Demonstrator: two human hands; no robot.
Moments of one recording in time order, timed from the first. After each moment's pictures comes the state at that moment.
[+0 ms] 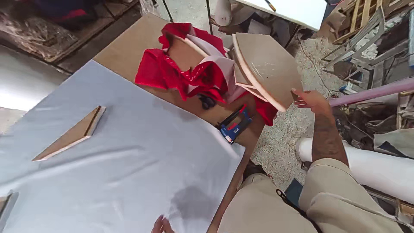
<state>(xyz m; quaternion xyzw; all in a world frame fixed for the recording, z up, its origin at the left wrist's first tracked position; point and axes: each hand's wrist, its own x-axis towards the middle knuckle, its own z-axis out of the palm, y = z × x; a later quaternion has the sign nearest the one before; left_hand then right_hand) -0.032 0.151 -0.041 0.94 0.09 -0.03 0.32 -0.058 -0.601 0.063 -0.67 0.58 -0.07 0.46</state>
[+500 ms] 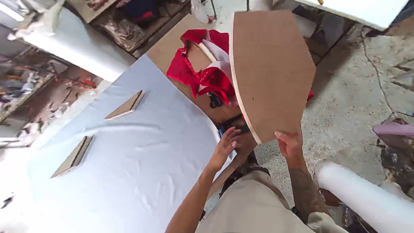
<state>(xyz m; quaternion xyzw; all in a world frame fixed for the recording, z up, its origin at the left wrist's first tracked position) 0.040 -0.236 0.045 0.59 -0.18 -0.37 0.69 -0.071 -0.494 0.032 -0.42 0.15 -0.31 0.84</state>
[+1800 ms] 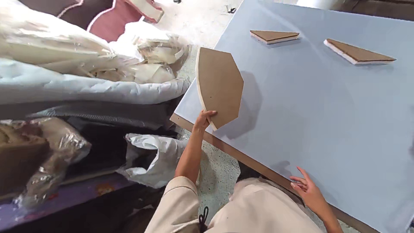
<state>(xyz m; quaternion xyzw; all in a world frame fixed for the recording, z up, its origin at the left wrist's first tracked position) -0.218 0.634 -0.057 0.43 0.30 0.19 0.83 -0.108 0.045 -0.050 -0.80 -0.12 0.42 0.41</state>
